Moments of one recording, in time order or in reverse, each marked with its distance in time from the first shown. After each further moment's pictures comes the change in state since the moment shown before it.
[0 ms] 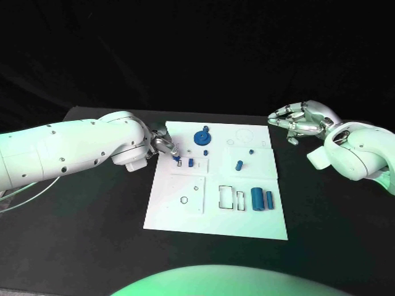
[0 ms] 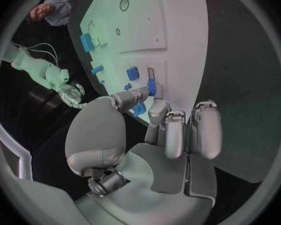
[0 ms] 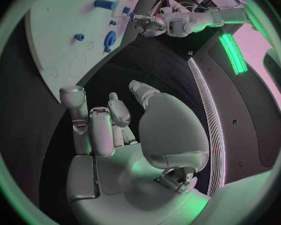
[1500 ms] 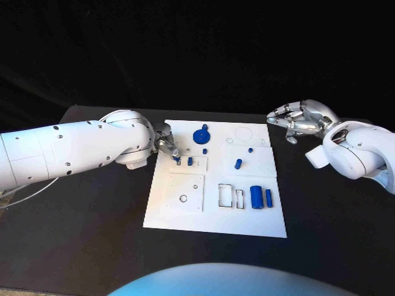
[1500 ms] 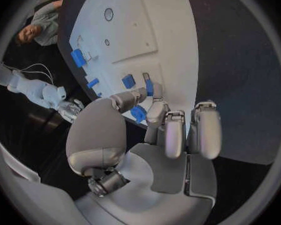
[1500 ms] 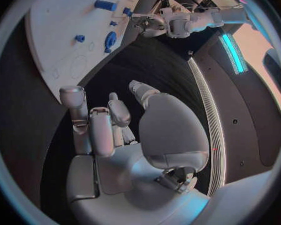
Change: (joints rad) left arm -0.004 0.026 0.005 0.008 -0.162 0.062 -0.030; left_hand -0.007 0.023 -0.049 0.030 -0.007 0.024 -0.009 0.005 0.012 0.058 -0.044 0.004 0.019 -0.005 -0.004 0.000 0.000 0.000 0.000 0.000 0.003 0.000; right arm -0.005 0.002 0.000 -0.002 0.002 0.000 0.001; right_hand 0.000 0.000 0.000 0.000 0.000 0.000 0.000 0.000 0.000 0.000 0.000 0.000 -0.001 0.000 0.000 0.000 0.000 0.000 0.000 0.000 0.000 -0.001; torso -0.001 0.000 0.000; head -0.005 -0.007
